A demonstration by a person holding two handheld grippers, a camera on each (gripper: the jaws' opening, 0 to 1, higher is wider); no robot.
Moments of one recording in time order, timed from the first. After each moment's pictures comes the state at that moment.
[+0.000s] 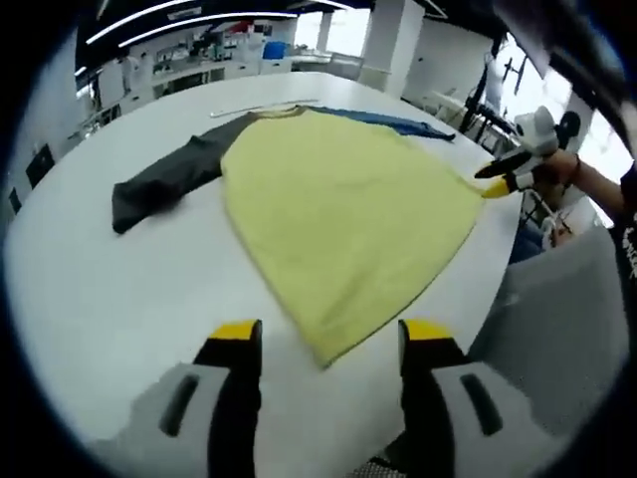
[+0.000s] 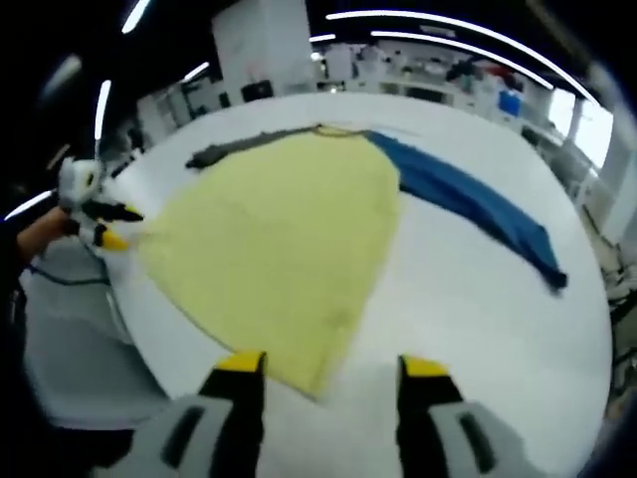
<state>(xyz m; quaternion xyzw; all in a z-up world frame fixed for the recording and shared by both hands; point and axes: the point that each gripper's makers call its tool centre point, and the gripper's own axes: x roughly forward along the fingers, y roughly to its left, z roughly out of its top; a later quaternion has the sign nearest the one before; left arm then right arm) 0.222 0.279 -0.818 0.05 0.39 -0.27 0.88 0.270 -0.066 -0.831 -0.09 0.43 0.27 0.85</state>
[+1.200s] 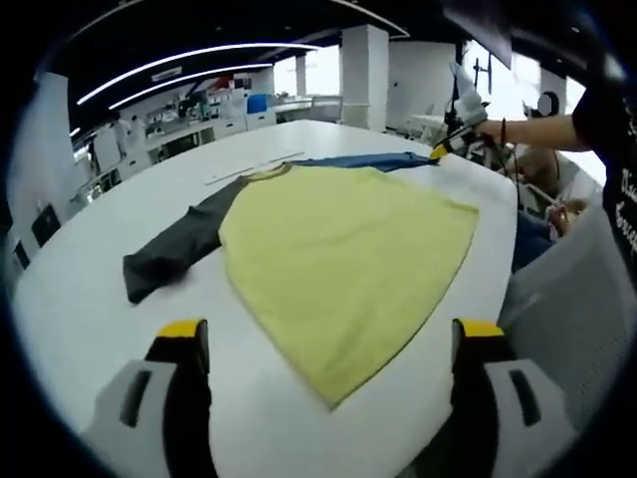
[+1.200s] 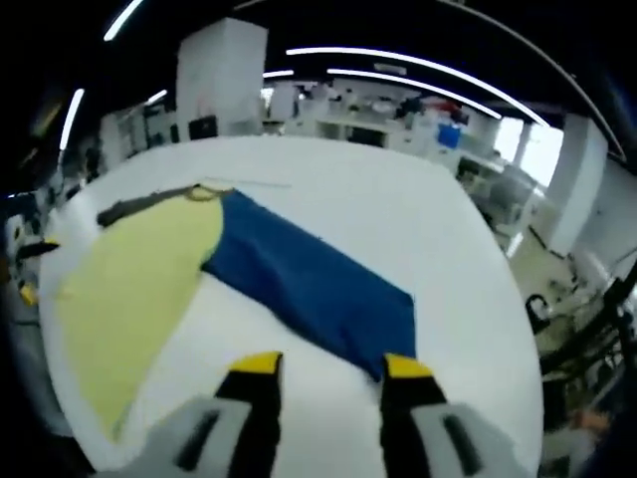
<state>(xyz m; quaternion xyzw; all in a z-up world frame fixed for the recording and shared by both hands) 0.240 0.259 -0.787 0.10 0.29 -0.29 0.91 0.448 -0.217 -0.808 -0.10 0.35 0.16 0.92</state>
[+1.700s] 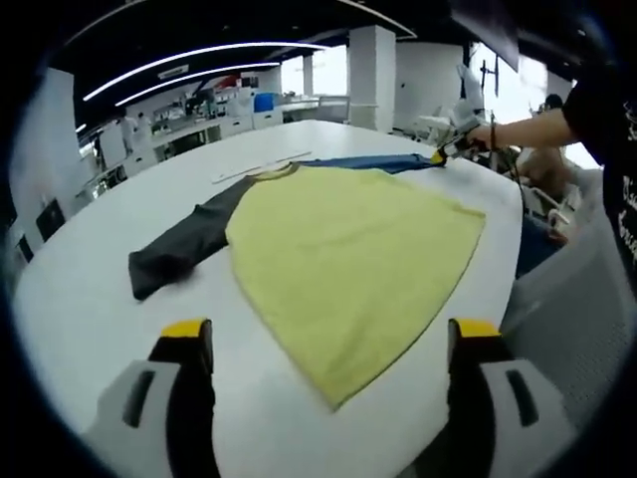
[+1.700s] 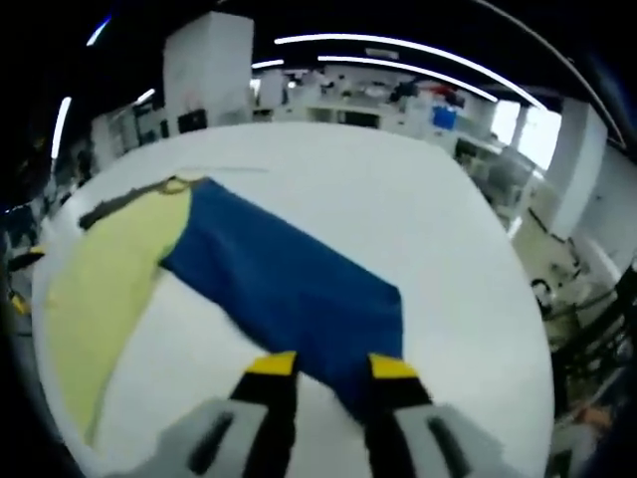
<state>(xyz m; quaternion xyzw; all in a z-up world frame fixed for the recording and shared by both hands) 0.243 0.263 -0.785 0.09 0.29 -0.27 0.91 0.469 -0.226 -0.846 -0.10 0.39 0.15 0.90</state>
